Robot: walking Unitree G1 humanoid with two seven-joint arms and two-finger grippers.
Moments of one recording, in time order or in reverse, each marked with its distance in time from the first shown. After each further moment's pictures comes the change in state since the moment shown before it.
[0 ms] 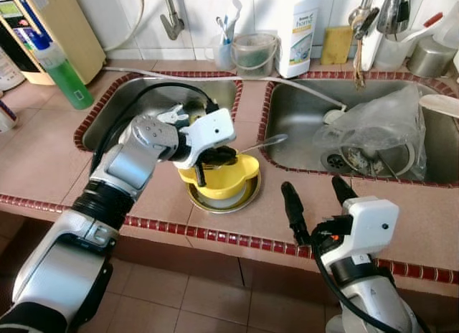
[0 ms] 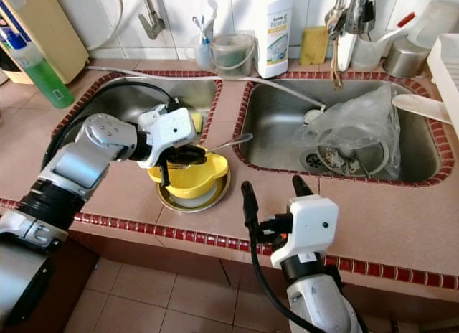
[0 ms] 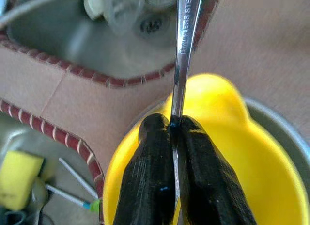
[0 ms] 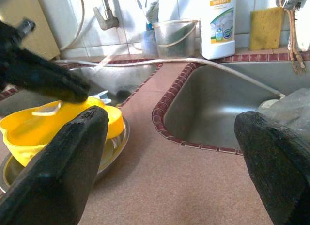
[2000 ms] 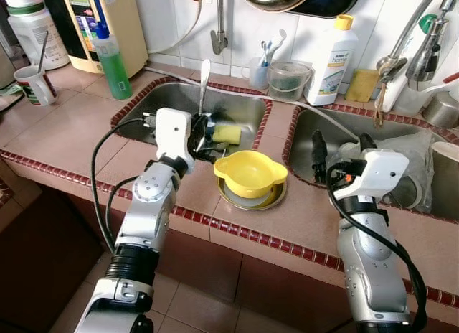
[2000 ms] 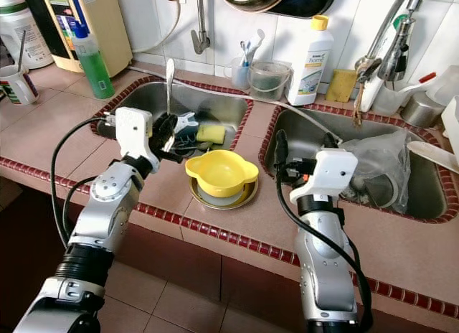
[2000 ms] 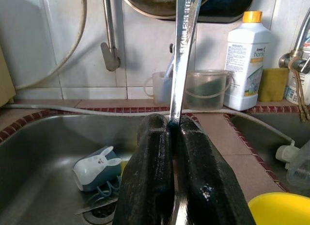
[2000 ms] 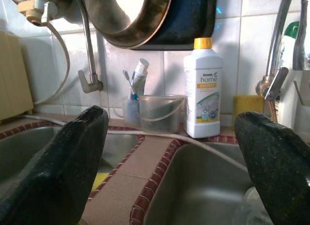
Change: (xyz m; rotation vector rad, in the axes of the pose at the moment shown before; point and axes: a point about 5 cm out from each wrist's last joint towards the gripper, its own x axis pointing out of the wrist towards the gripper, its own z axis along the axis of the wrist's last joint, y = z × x) left arm 0.016 -0.027 -0.044 -0.472 -0.455 0.891; right arm 0.077 -0.054 -0.010 -0.035 -0.214 -0.195
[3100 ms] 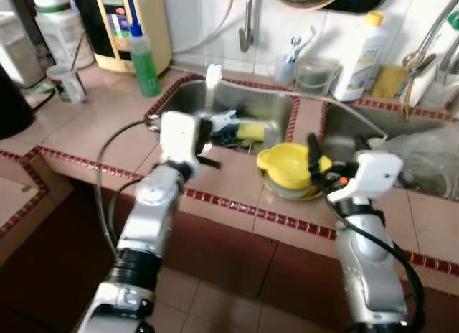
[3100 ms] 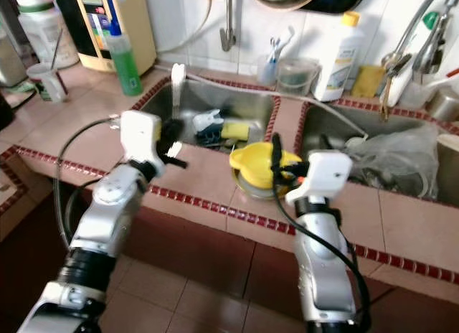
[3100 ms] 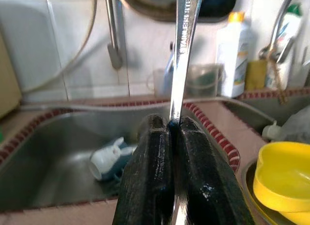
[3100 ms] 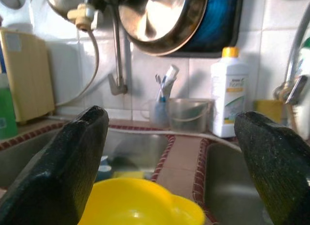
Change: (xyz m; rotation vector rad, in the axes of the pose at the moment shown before) left arm -0.001 -0.017 -0.001 0.006 0.019 -0.076; right arm -0.003 -0.001 -0.003 -0.017 0.007 0.013
